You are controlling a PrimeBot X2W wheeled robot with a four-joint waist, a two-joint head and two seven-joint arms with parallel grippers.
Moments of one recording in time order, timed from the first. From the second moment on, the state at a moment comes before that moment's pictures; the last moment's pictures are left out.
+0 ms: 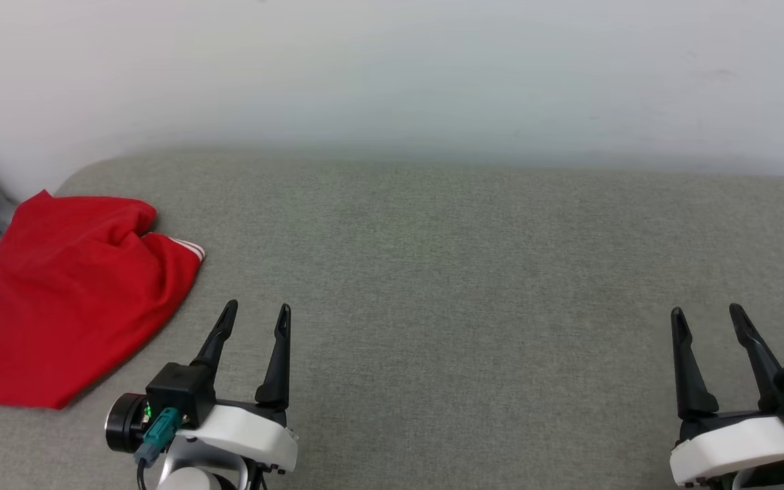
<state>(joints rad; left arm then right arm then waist) -0.08 0.05 -0.07 0.18 -0.13 -0.11 -0.26 0.05 -0.05 -0.12 -0.06 0.07 0.13 -0.11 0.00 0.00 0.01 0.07</state>
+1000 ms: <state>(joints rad) -0.12 0.05 0.02 0.20 -0.11 -0.11 -0.26 0.02 -0.05 -0.01 -0.08 0.05 0.13 -0.11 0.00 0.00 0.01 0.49</state>
